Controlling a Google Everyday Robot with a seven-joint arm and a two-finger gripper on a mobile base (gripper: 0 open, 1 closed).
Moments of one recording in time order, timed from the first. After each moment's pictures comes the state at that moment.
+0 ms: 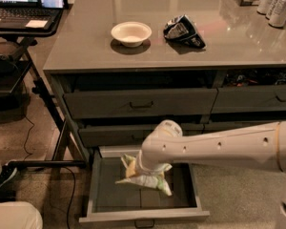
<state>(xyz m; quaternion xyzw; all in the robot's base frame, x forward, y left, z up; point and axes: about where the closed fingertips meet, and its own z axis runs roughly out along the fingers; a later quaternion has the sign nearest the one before) 0.477 -0.005 0.491 -0.99 -0.03 -0.05 0.11</state>
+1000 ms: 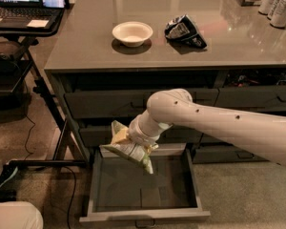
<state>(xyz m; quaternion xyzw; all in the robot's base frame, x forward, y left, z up) 0.529 0.046 0.611 -0.96 0.03 -0.03 0.26</state>
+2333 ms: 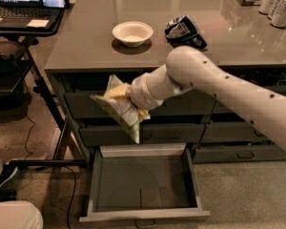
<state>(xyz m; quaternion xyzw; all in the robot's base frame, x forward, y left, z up) 0.573 0.062 0.761 -0.91 0.07 -0.06 0.40</state>
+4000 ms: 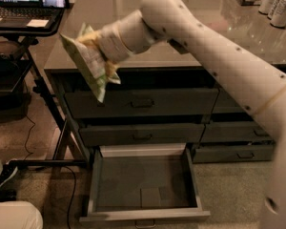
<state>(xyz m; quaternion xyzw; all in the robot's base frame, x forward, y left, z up) 0.641 0.142 0.888 -0.87 0.13 -0.03 0.48</state>
